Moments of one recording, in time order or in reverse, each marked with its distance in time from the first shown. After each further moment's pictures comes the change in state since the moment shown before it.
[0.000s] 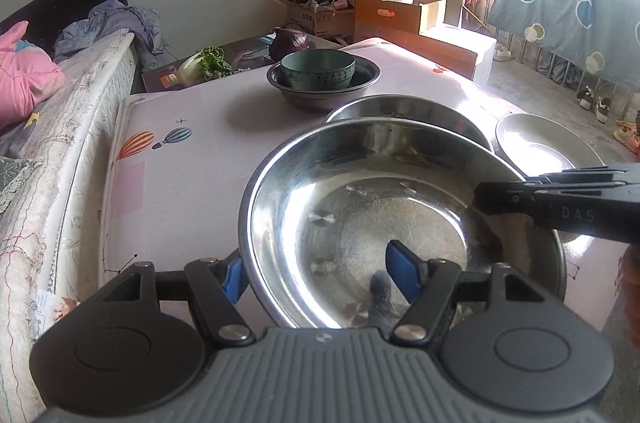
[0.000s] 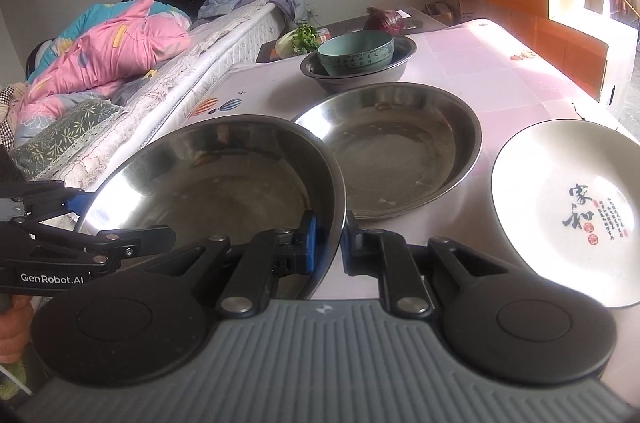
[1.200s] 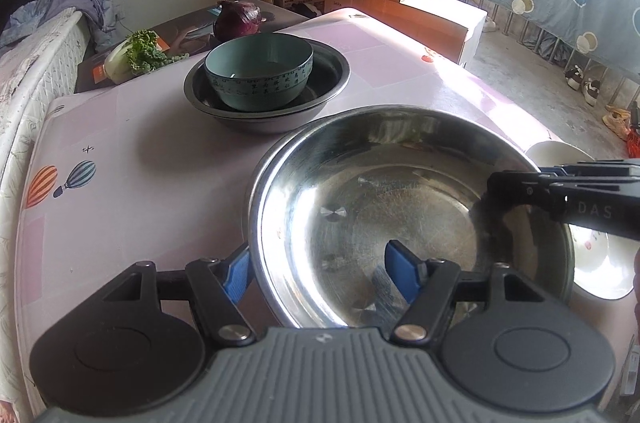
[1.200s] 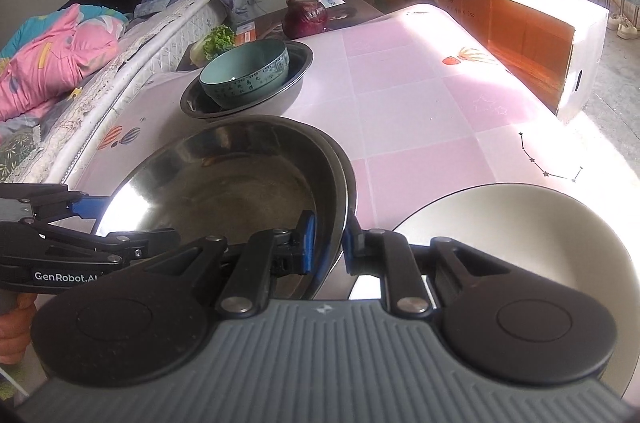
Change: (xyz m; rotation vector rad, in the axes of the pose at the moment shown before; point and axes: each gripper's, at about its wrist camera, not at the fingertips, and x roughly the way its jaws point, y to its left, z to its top) left arm 0.122 -0.029 0.080 0.014 0.131 -0.082; right arm 0.074 -0.098 0.073 0.063 0.078 -0.120
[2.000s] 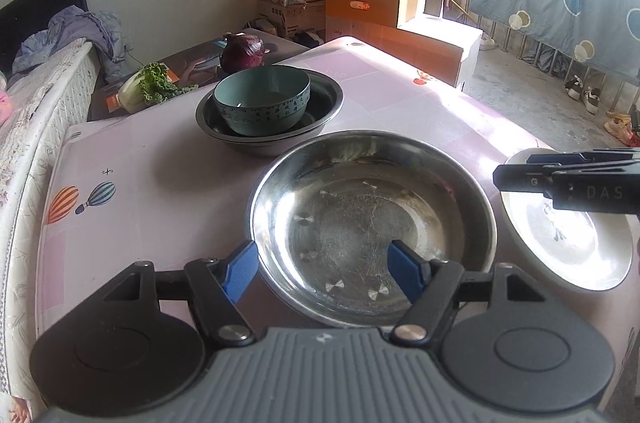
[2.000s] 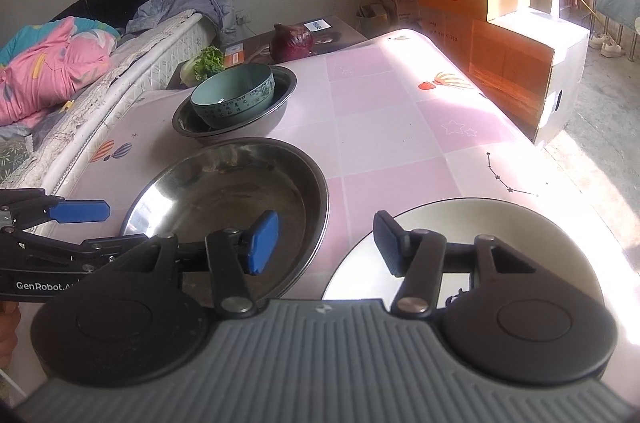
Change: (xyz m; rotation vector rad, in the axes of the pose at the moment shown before) left arm -0.035 -0.013 -0.013 0.032 -0.101 0.027; right arm -0.033 -0.007 -0.006 0.001 -0.081 -0.040
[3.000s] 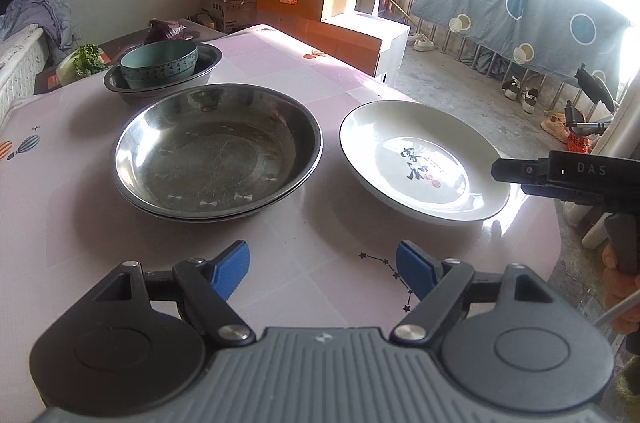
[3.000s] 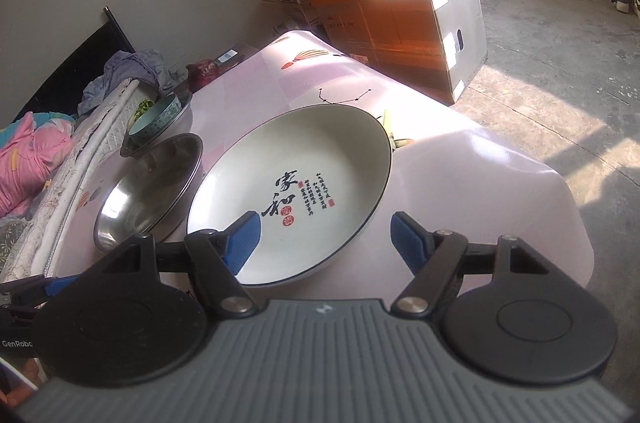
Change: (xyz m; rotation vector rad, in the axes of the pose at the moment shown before) left arm -0.035 -0.089 -0.062 -0.013 -0.016 -0.186; right arm -0.115 -0.110 -0.116 0.334 -0.074 -0.086
